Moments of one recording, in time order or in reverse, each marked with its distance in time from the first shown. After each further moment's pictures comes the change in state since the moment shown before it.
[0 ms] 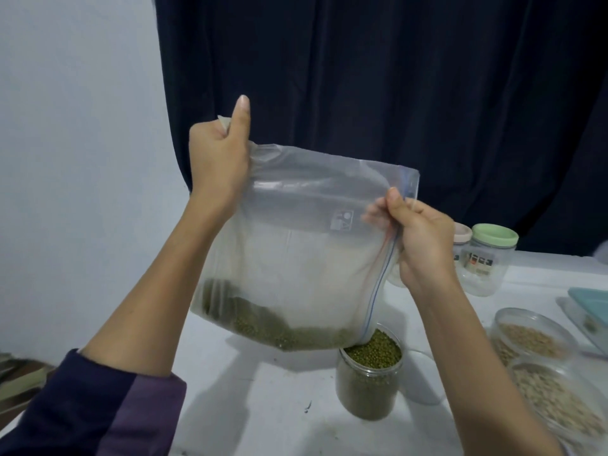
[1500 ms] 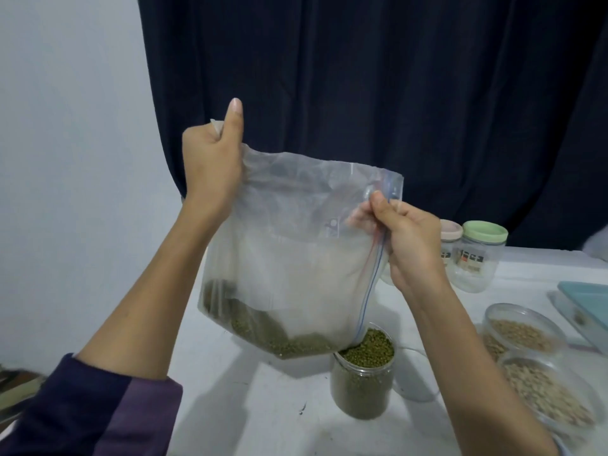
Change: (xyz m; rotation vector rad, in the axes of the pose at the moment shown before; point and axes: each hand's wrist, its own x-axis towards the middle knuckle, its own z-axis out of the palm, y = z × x) left_hand -0.002 0.001 0.008 -0.012 0.014 0.012; right_hand 0.005 0.001 -0.009 0.027 -0.022 -0.024
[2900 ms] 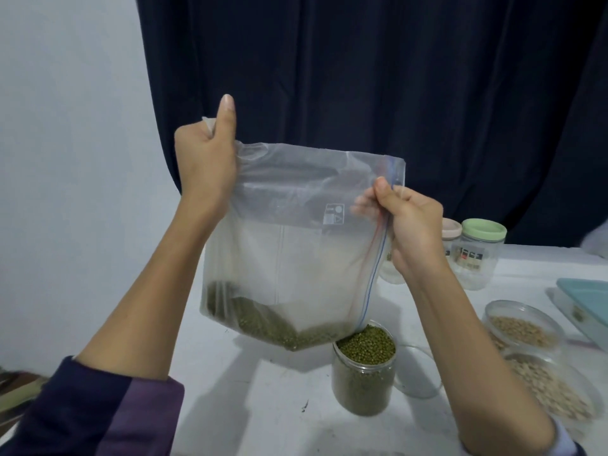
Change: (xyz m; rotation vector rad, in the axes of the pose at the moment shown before) left_hand 0.003 -0.001 -0.004 -0.009 0.039 0.037; right_hand 0.009 -0.008 0.005 -0.086 0.005 -0.002
